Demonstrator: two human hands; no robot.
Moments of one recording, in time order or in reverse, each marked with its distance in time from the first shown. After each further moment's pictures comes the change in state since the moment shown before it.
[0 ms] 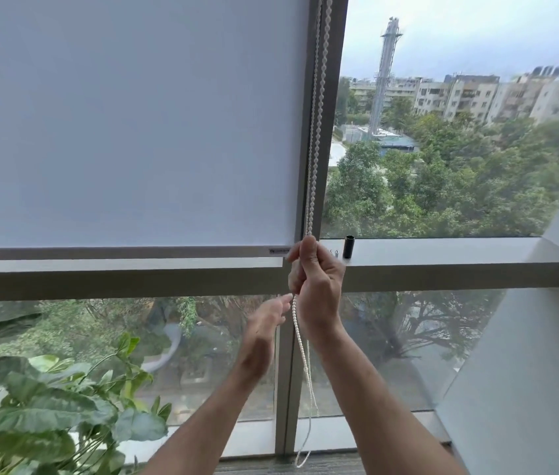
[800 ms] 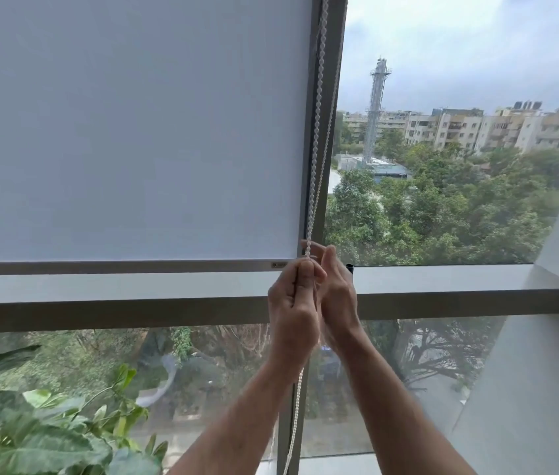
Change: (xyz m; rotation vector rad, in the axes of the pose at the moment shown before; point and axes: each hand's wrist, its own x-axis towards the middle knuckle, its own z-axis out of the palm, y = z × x) left_hand 0.016 0.124 0.047 -0.274 0.254 0.416; right_hand 0.026 -0.023 -0.012 -0.096 -0.075 0.149
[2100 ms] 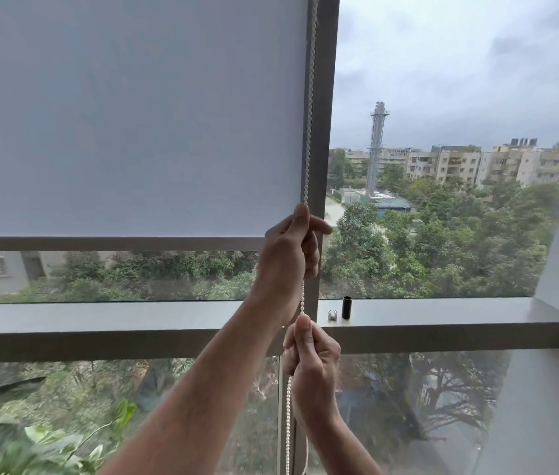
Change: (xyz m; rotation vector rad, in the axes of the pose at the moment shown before) left_hand 0.058 0.104 0.023 -0.118 -0.238 -0.161; right_hand -0.069 -0.004 0.030 0.045 0.066 -0.153
